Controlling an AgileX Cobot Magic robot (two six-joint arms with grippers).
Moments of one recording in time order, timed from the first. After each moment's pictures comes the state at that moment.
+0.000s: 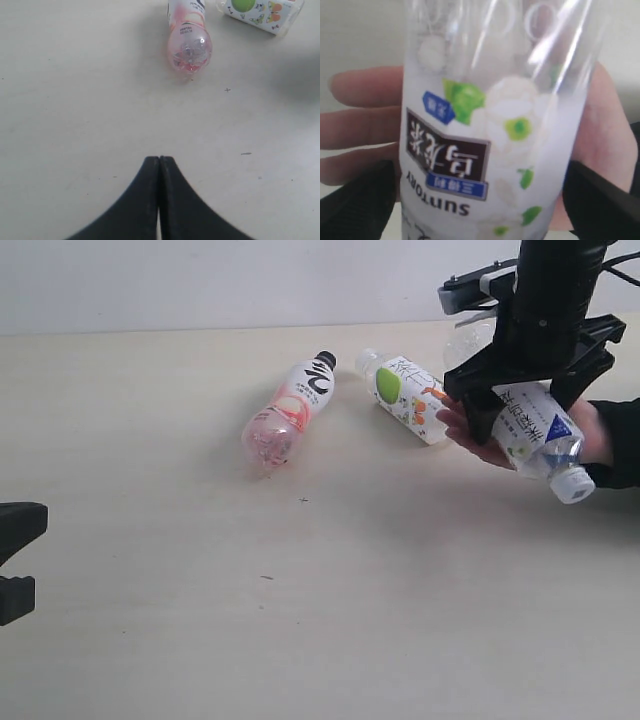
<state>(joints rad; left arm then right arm) -0.51 0.78 -0.24 0.05 0.13 -0.14 0.45 1.91 -1.48 -0.13 1.22 0.03</state>
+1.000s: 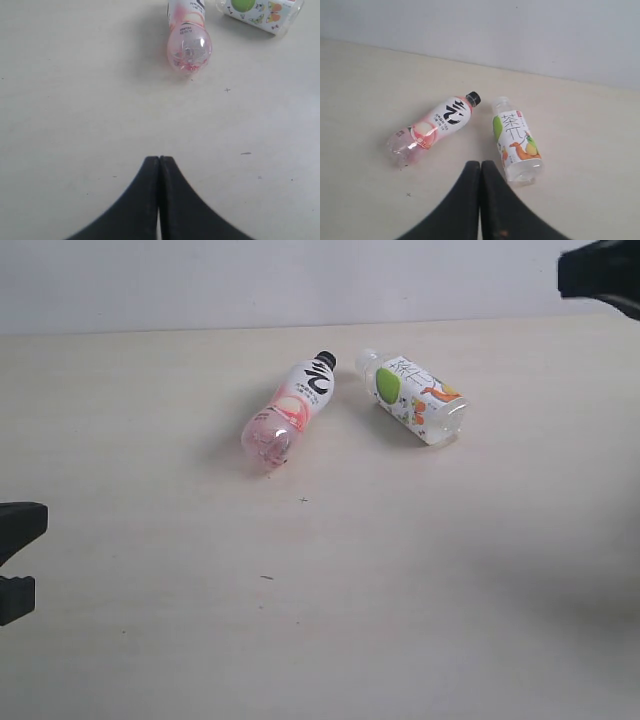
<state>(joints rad) -0.51 0.78 -0.24 0.05 0.13 -0.14 0.45 0.95 -0.77 0.30 0.41 -0.22</state>
